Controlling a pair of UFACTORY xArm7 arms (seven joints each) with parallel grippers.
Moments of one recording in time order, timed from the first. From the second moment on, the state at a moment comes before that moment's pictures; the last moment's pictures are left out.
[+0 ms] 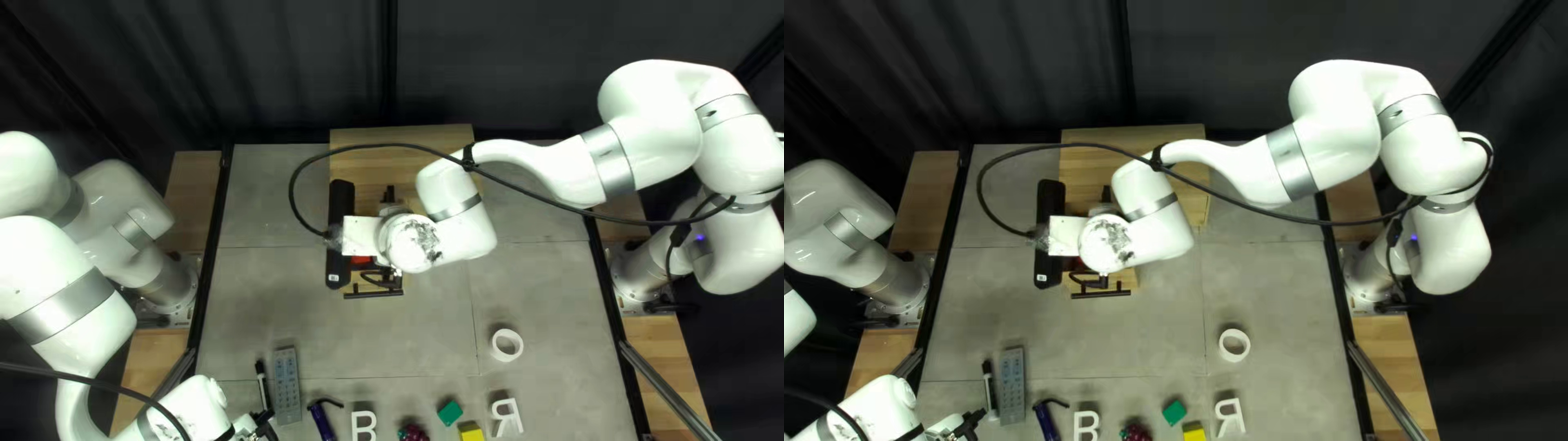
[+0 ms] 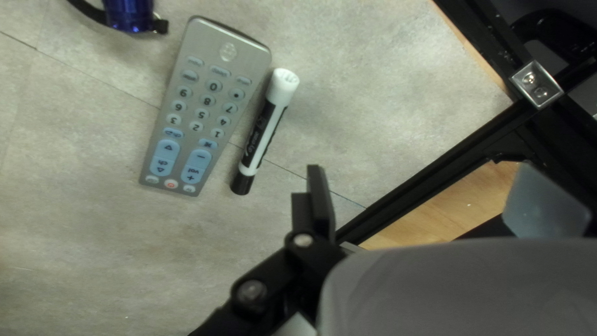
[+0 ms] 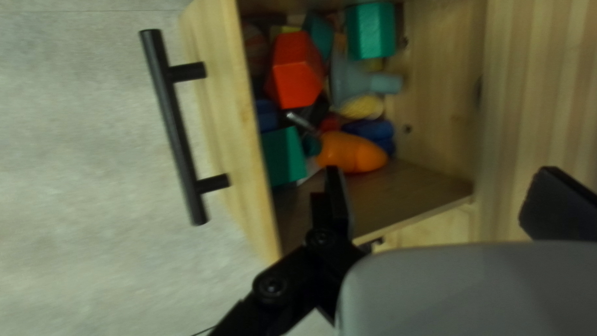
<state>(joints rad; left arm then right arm) -0.81 0.09 -0.12 0.95 -0.11 1.16 0.04 0.09 0.30 0.17 1.44 -0.53 1.21 0.69</state>
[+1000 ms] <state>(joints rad) -0.81 0.09 -0.12 0.95 -0.11 1.16 0.04 0.39 0.60 0.25 1.57 -0.46 1.02 1.37</state>
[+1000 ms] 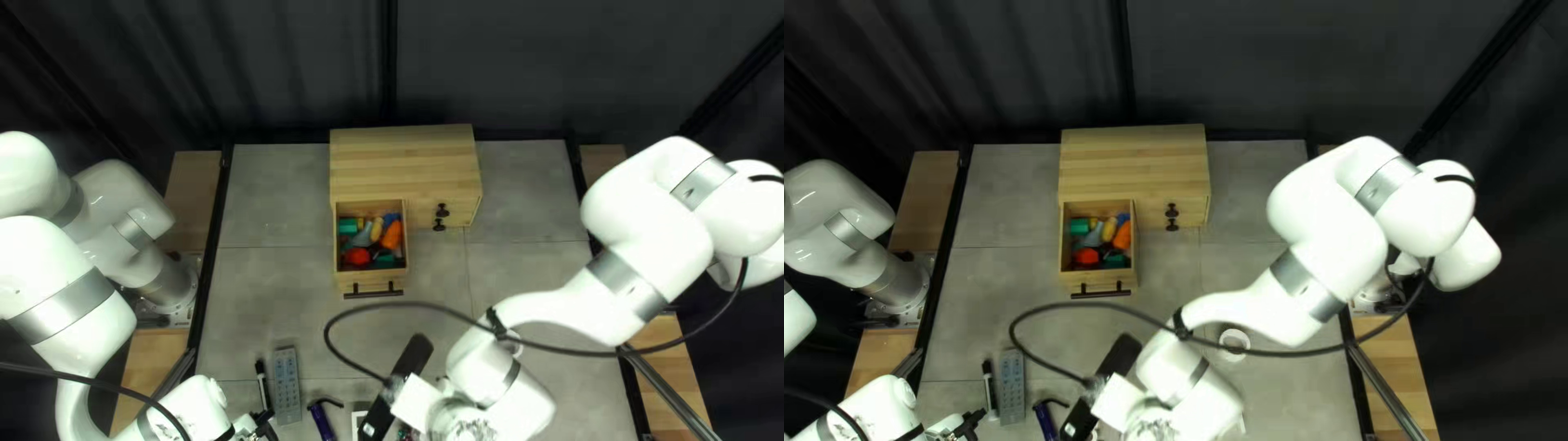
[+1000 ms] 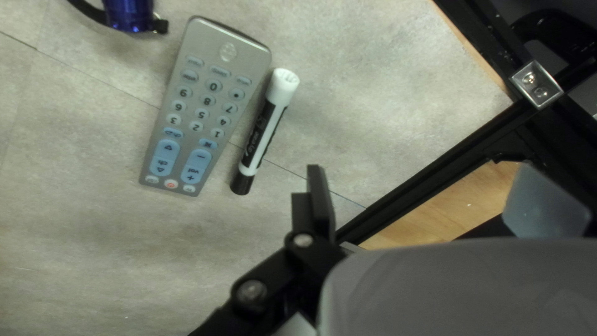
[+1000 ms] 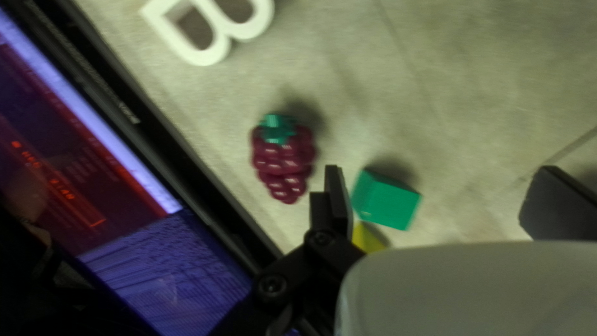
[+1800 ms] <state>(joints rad) -0.81 0.09 -0.12 0.95 -0.11 1.16 0.04 0.43 0.62 0.24 1.51 -0.55 0.88 1.40</state>
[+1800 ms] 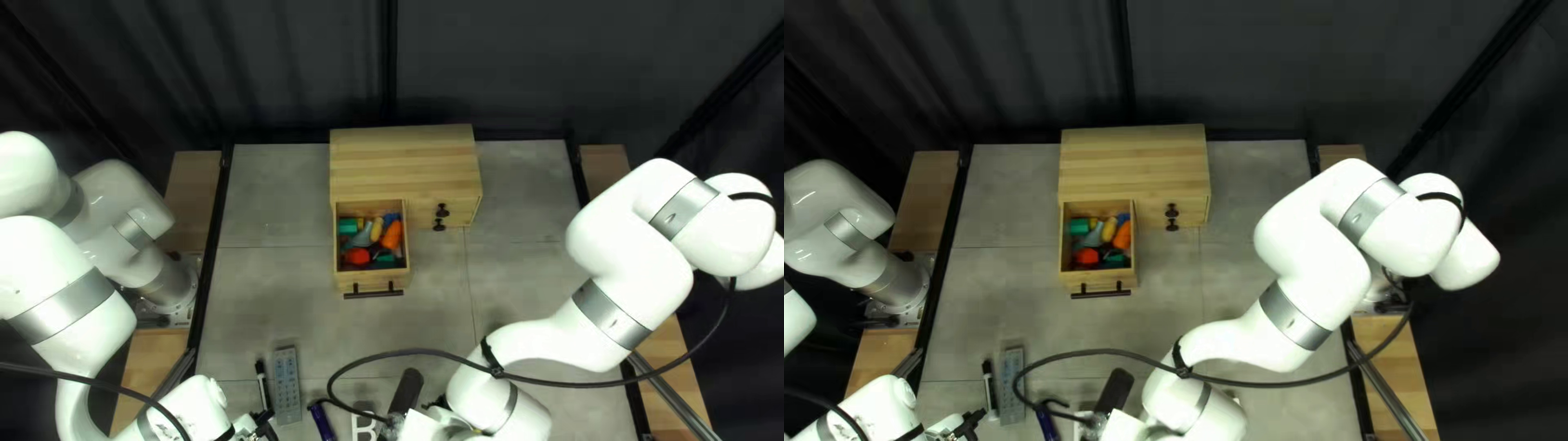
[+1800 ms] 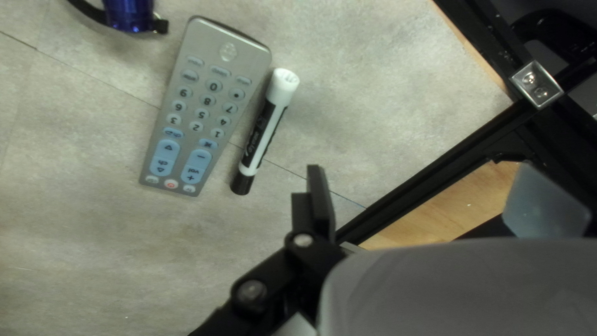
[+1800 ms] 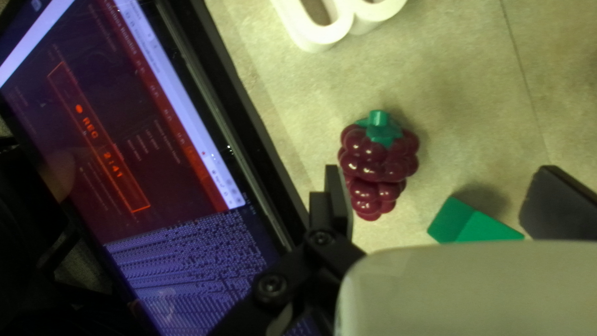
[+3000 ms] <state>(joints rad) -0.81 0.09 -0.12 0.95 -0.11 1.16 0.04 0.42 0.69 0.23 1.50 -0.60 0.79 1.36</state>
